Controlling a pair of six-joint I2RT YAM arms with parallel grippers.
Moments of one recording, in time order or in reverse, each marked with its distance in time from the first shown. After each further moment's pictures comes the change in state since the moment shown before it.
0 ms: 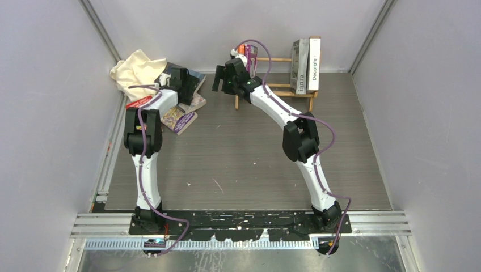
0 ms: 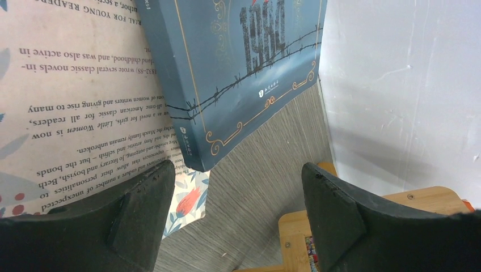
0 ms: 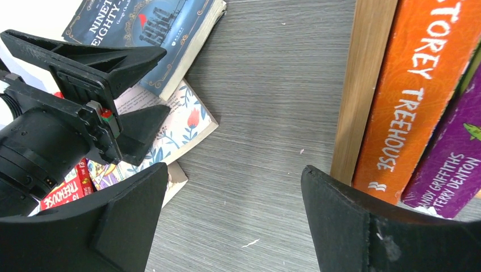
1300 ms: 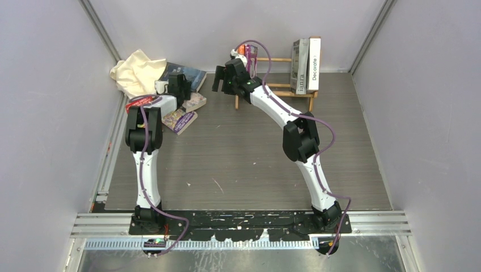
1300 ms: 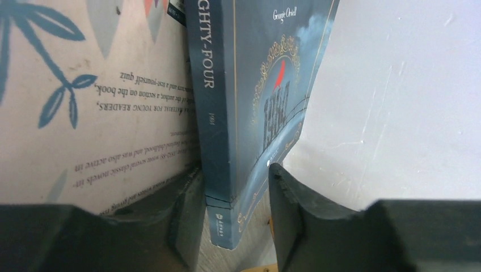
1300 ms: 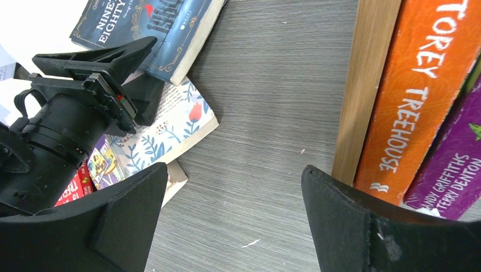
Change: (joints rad) left arm 0.037 0.077 -0.056 0.259 -0.057 -0.205; right arm 0.000 0.000 -0.010 0.009 -0.007 0.001
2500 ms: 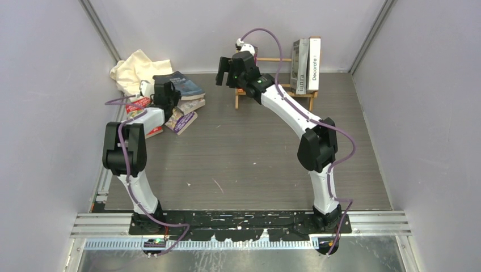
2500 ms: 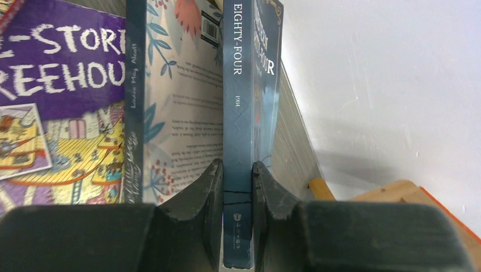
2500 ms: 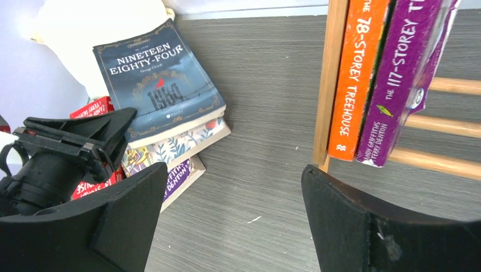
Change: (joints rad) left arm 0.024 -0.407 -0.433 0.118 -0.075 0.300; right arm 0.016 -0.249 -0.169 0.037 0.055 -0.066
